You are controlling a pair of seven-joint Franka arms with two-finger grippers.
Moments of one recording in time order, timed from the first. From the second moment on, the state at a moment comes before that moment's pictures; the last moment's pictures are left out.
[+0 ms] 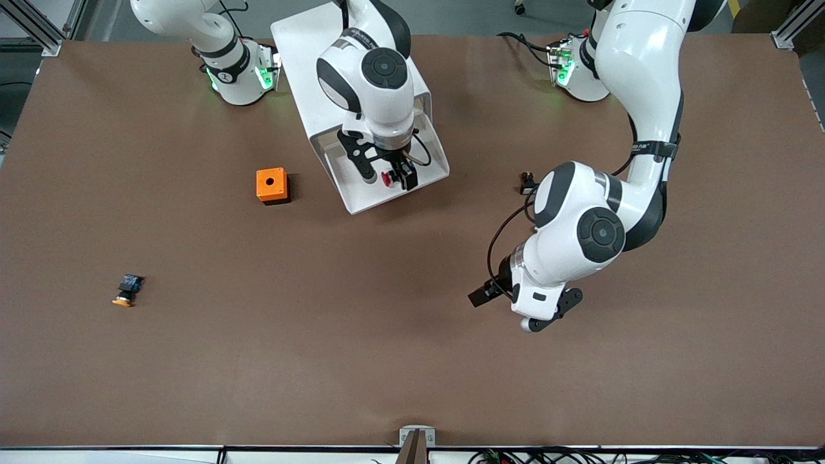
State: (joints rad) left arm -0.48 0.70 0.07 -1.23 -0.32 2.01 -0.86; right arm 0.89 0.35 -0.03 -1.77 0.03 2.10 1.88
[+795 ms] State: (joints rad) left arm -0.48 0.70 0.07 -1.23 -0.32 2.01 -0.86; right arm 0.91 0.40 -0.03 -1.73 0.03 2.10 1.91
